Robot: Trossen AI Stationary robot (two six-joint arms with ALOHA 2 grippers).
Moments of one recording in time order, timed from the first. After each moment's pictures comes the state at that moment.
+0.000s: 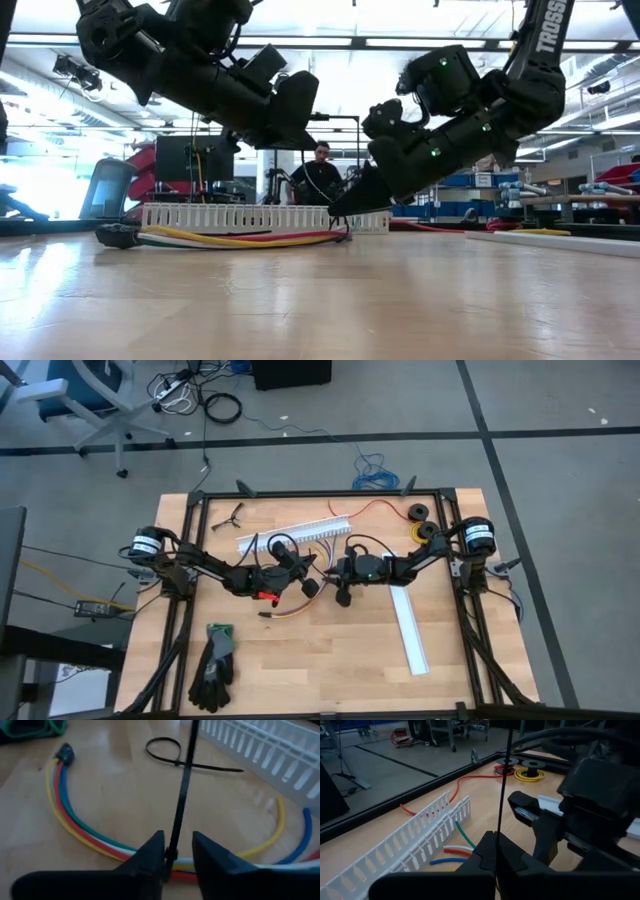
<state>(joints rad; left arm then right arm) -0.12 1.70 0.68 0.69 -0.77 -0.27 -0.02 1.90 0.66 0.84 0.14 0.12</state>
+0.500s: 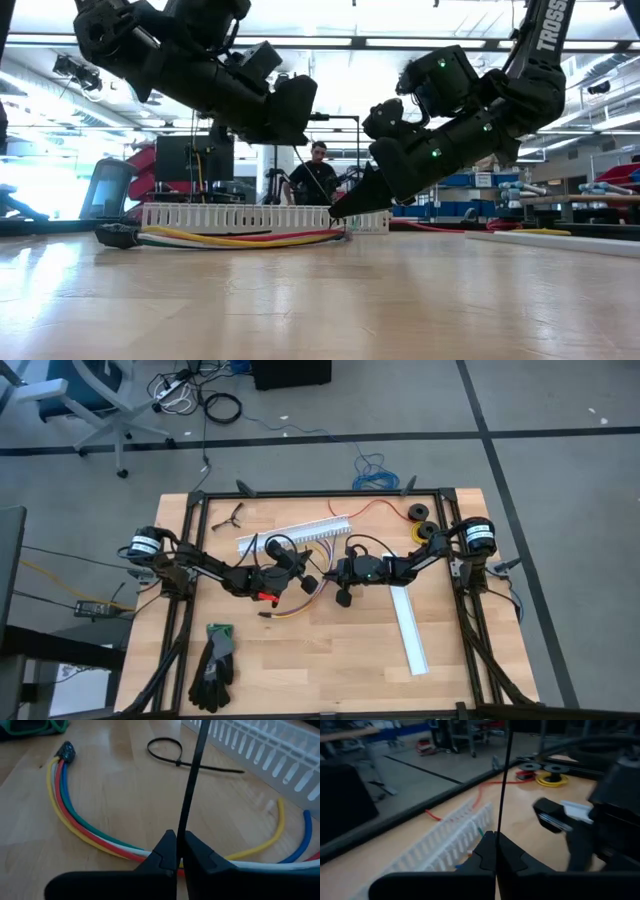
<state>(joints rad) -0.12 1.68 0.68 0.68 -0.90 -0.22 0.00 1.89 0.66 0.80 0.14 0.10</state>
